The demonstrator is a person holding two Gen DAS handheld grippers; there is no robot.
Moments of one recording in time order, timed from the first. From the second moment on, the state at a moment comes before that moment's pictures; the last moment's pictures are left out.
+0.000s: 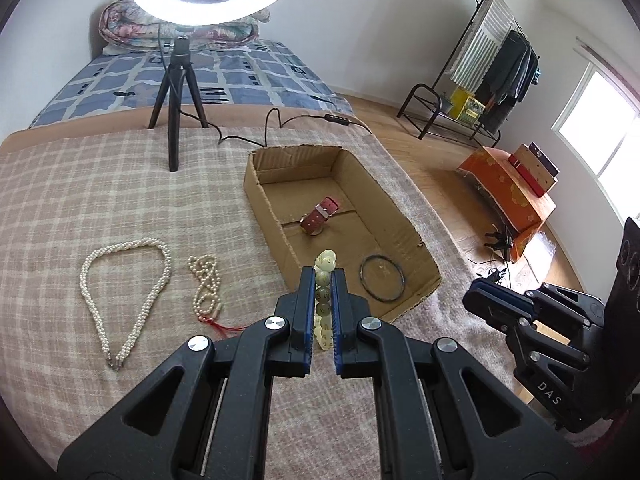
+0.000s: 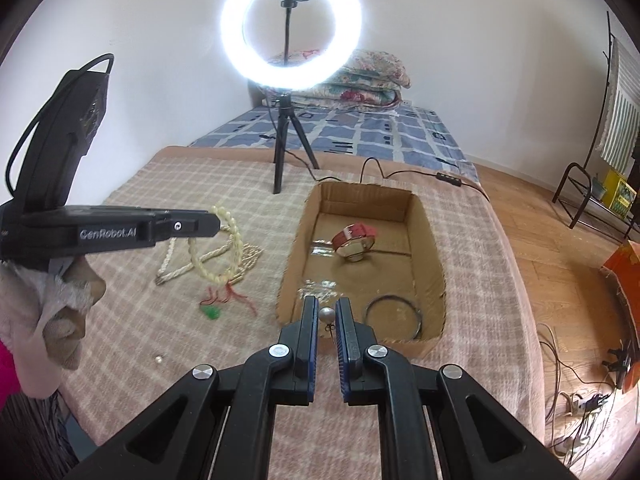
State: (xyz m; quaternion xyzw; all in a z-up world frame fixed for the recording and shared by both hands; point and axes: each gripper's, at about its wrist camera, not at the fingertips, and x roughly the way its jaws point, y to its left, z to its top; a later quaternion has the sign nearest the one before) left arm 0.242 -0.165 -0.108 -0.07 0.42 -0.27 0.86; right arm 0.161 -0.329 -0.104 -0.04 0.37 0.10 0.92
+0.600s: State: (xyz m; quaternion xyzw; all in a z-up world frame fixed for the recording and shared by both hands) left arm 0.263 -0.225 -0.133 -0.07 0.44 -0.30 0.84; right arm 0.265 -0.358 -0.125 -0.04 0.38 0.11 0.92
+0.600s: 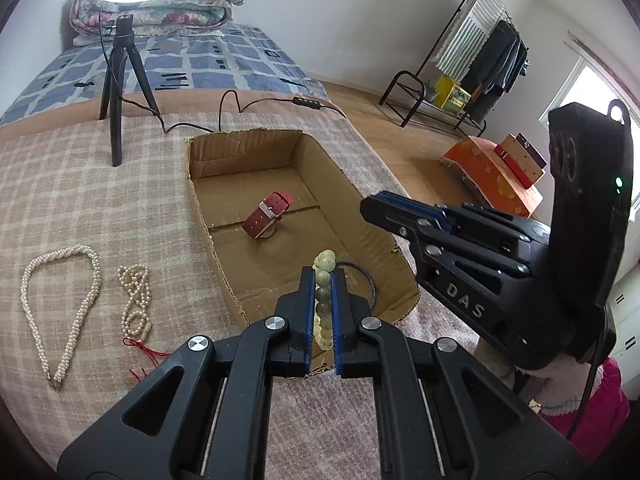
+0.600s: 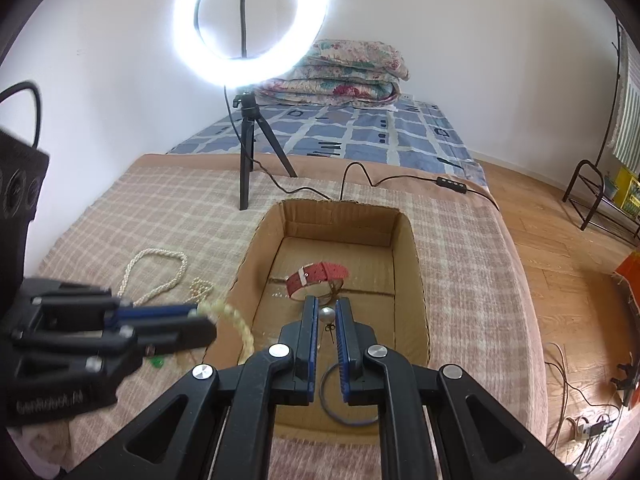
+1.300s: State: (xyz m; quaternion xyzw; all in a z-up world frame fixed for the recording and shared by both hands) left arm 0.274 -0.235 -0.156 -0.08 0.46 -0.31 0.83; right arm 0.345 -0.375 -0.155 -0.01 0.40 0.10 0.91
